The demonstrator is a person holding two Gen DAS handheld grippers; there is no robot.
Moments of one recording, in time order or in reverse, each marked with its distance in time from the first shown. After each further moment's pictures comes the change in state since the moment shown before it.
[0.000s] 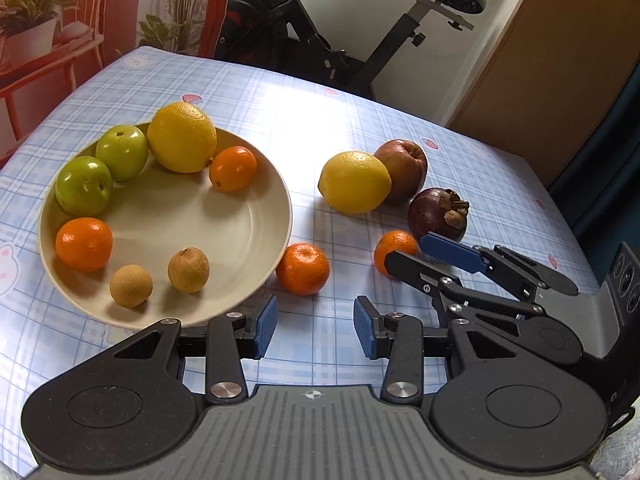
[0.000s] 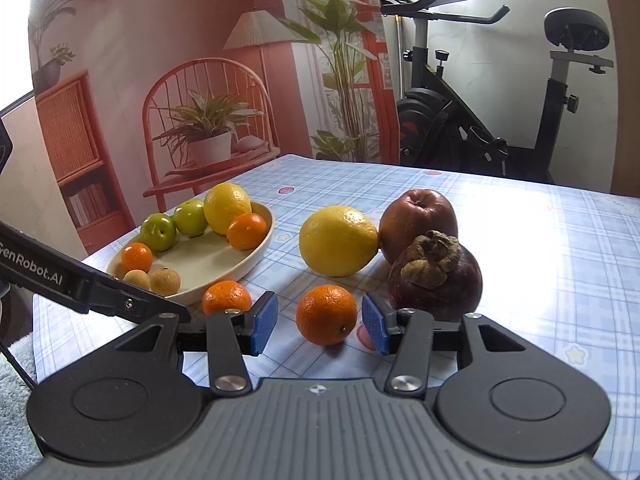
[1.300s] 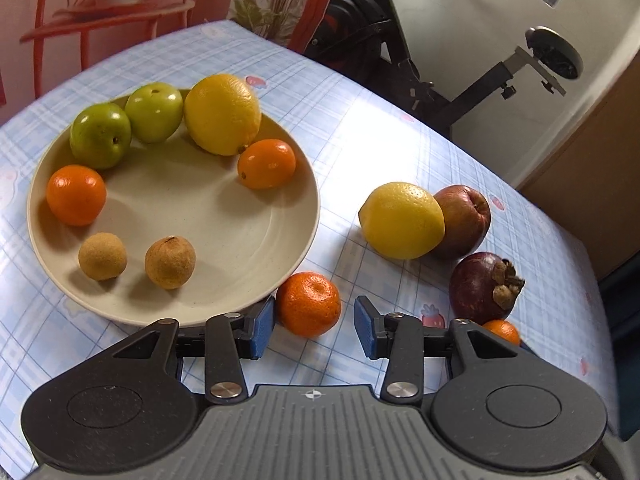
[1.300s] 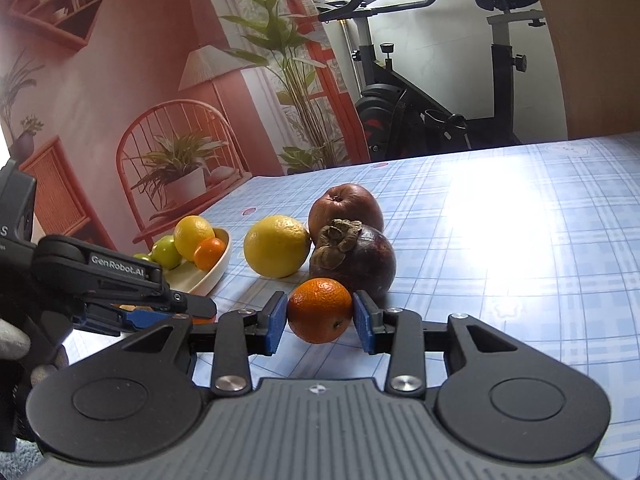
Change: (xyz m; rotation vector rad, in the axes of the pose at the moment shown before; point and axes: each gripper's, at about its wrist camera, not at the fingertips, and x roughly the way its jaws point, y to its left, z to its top) left arm 0.042 -0.016 0.008 -0.277 -0.065 0.167; right arm -0.044 -0.052 -0.013 0.220 -0.045 -0.007
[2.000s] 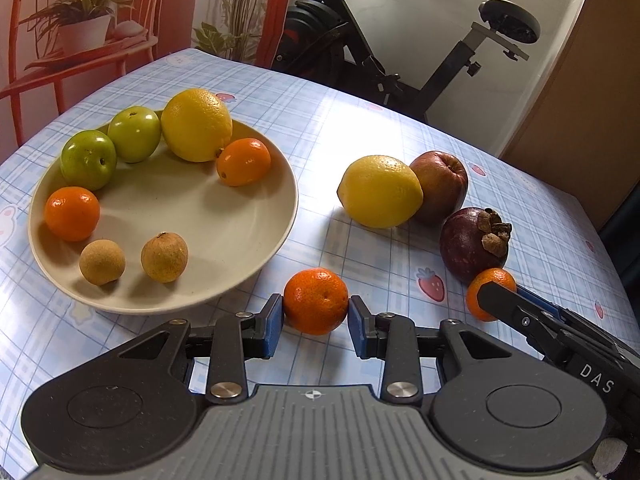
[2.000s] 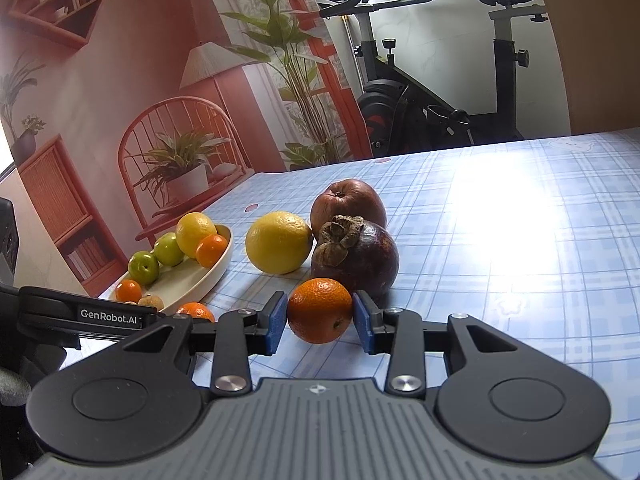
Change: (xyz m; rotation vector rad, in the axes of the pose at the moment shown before) left arm -0.013 -0.003 -0.021 0.151 -0.042 -0.016; right arm 0.002 0.001 0.001 -0.006 0.018 0.009
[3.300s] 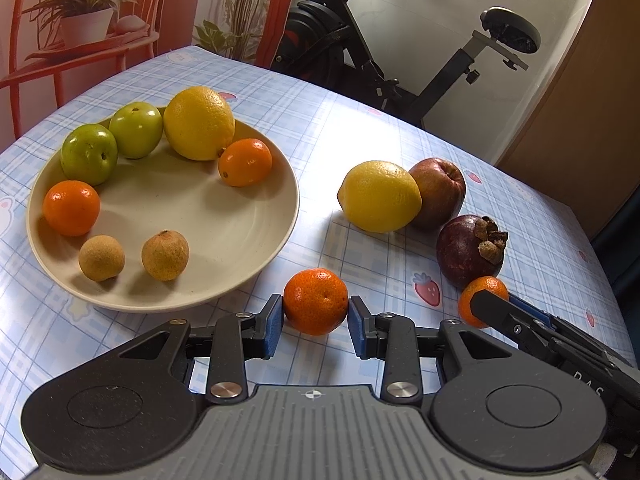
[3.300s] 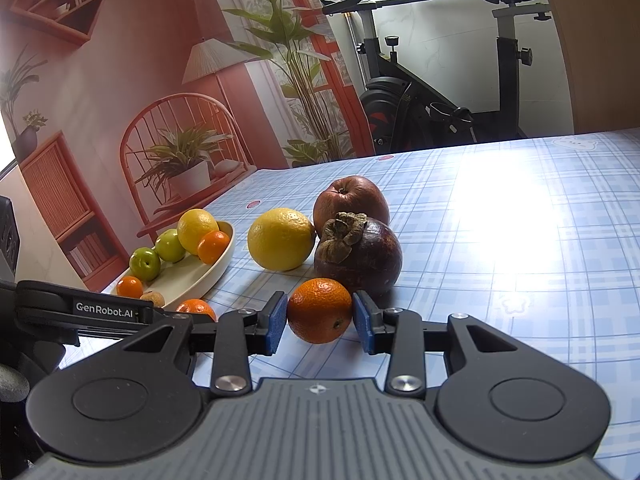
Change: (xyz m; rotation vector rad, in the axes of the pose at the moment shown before) left arm -0.006 0.006 0.003 -0.028 -0.010 -0.023; right arm 0.003 0.001 0.000 -0.004 0.007 0.004
